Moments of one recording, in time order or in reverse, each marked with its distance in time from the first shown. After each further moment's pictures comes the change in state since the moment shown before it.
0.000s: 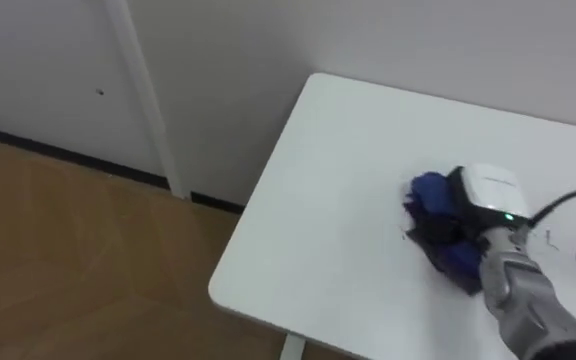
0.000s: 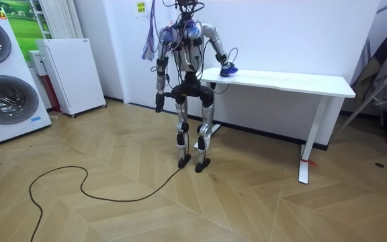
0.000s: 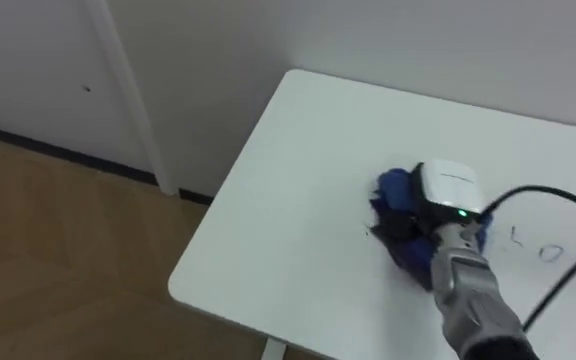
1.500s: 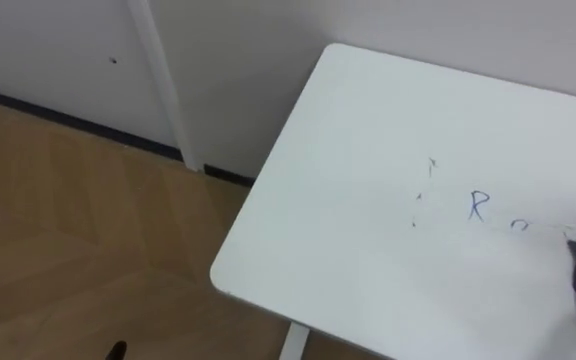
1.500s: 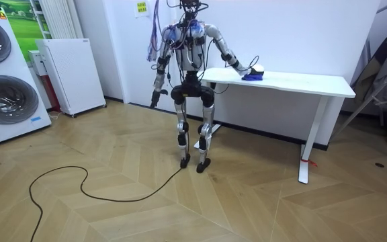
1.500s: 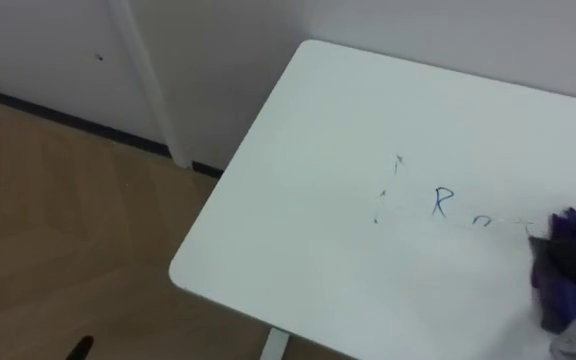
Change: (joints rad) left arm -0.063 0.052 0.103 0.036 -0.074 -0.027 0.120; right arm 0.220 -0.181 -0.455 0.384 0.513 -0.160 -0.358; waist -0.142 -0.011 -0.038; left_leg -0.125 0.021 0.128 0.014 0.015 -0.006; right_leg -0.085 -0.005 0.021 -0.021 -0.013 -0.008
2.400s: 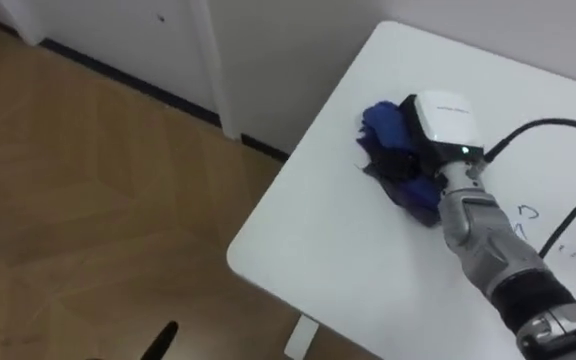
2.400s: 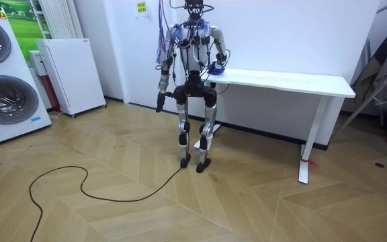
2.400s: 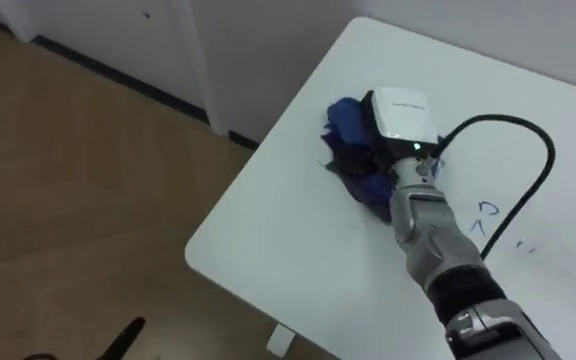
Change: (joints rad) left arm -0.064 -0.045 -0.179 0.028 -0.009 -0.010 -0.053; right arm -0.288 0.211 0.457 -0.303 -0.442 0.090 0.182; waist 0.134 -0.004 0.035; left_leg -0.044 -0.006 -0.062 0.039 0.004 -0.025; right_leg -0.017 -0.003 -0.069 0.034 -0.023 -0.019
